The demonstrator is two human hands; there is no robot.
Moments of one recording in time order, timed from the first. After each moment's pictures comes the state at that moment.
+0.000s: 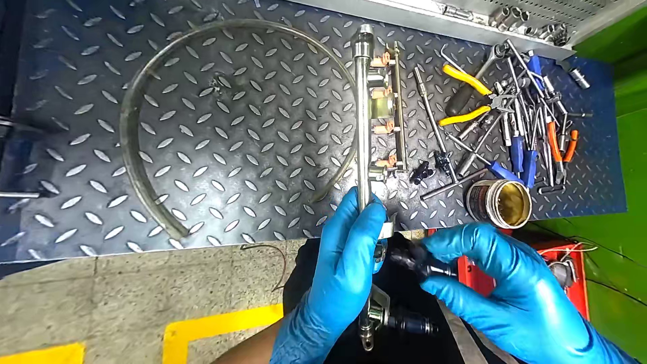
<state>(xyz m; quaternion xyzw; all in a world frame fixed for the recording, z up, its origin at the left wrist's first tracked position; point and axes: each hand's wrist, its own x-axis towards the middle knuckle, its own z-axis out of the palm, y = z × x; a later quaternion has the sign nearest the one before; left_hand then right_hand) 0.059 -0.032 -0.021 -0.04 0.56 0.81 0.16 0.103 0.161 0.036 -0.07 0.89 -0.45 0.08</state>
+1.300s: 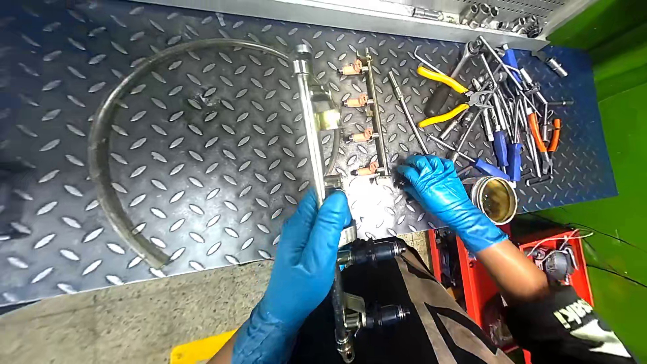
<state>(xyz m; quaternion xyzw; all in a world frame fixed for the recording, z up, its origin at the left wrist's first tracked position) 0.034 -0.039 -0.022 0.00 0.67 0.73 0.12 0.024 0.238 -0.109 -0.17 0.99 0.01 0.02</state>
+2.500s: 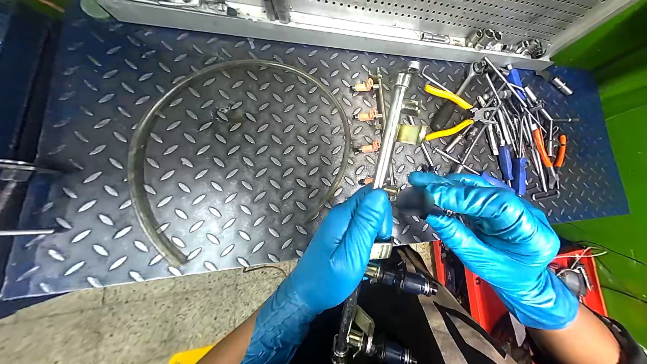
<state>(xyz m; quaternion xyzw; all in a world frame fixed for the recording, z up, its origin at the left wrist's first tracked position) 0.015 -0.026 -0.007 0.17 0.63 0.74 0.17 0.036 0.184 0.024 -0.24 0.82 -0.49 -0.18</state>
